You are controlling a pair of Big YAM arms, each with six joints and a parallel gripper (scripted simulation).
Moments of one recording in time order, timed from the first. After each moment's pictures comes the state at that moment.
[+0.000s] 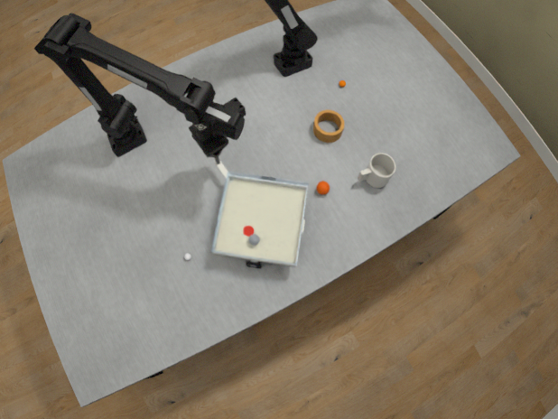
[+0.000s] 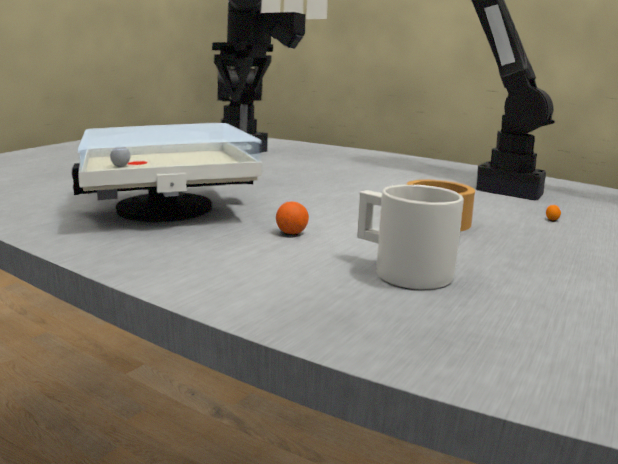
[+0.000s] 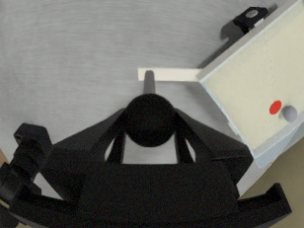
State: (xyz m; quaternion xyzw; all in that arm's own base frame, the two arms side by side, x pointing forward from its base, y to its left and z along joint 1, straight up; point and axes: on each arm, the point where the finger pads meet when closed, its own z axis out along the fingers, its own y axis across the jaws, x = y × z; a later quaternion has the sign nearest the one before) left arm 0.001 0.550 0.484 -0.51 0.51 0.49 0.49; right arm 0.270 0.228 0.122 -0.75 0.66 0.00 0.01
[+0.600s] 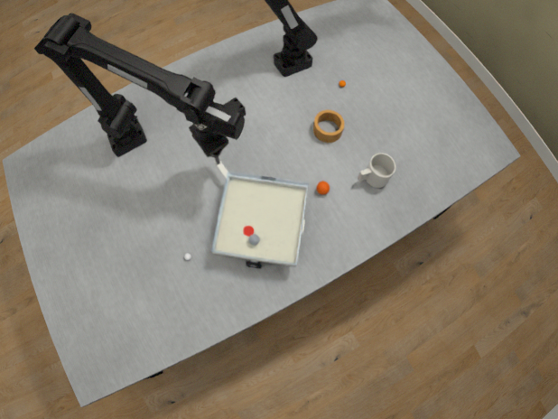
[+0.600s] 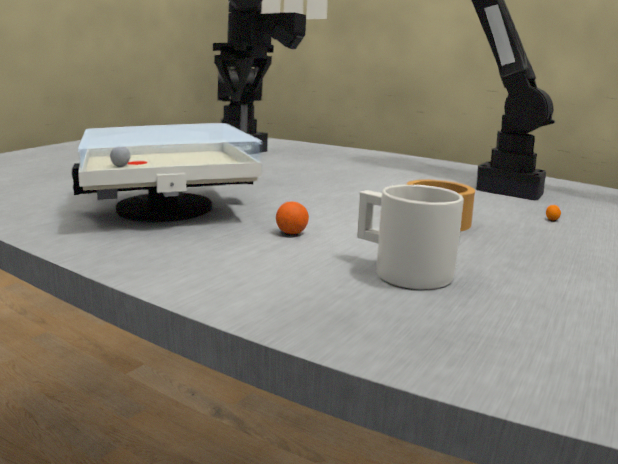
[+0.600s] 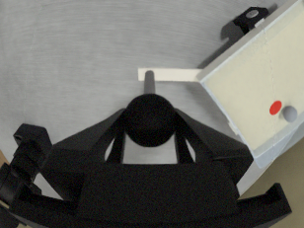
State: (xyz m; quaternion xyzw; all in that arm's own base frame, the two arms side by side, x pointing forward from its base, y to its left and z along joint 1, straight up) left arm 0.001 0.550 0.484 -0.51 0.51 0.49 0.49; right arm 0.270 0.228 0.121 -0.75 0.66 0.00 0.01
